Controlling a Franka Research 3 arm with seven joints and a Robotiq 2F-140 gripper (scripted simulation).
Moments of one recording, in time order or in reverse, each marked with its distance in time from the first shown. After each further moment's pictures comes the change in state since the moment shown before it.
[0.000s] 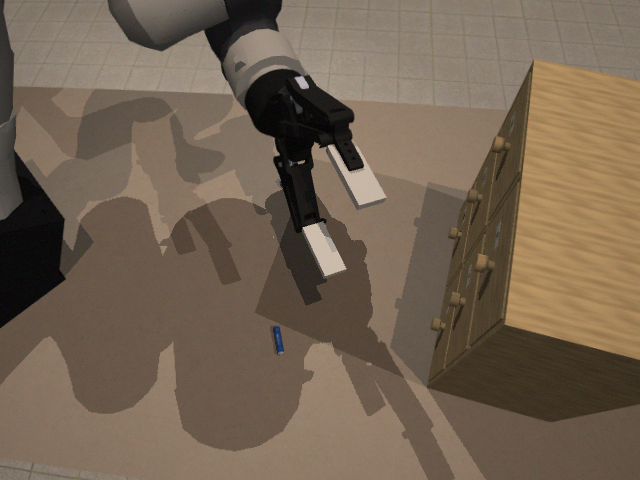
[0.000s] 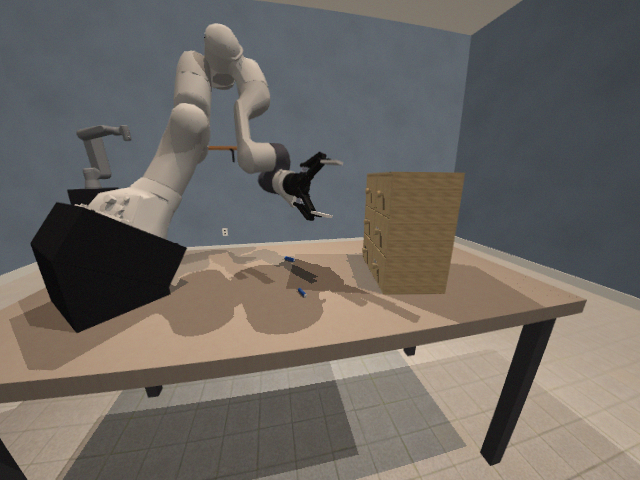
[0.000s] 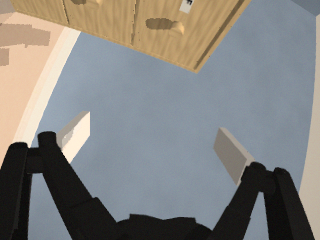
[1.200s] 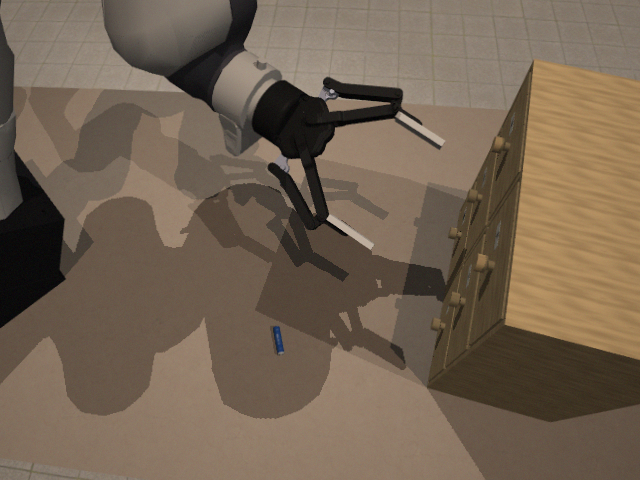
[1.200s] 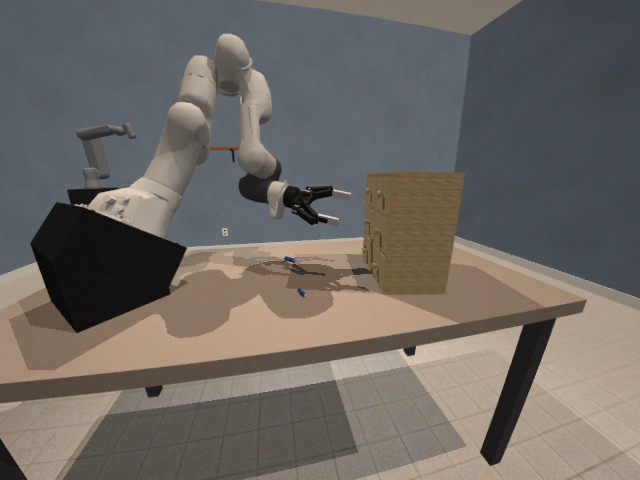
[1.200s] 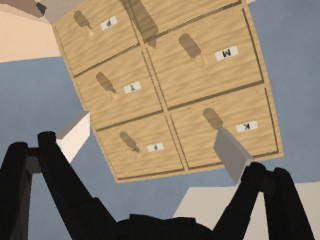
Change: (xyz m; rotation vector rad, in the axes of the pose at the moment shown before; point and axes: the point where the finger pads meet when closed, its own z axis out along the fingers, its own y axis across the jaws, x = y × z) arm 0.113 -0.047 -0.053 -0.252 0.531 -0.919
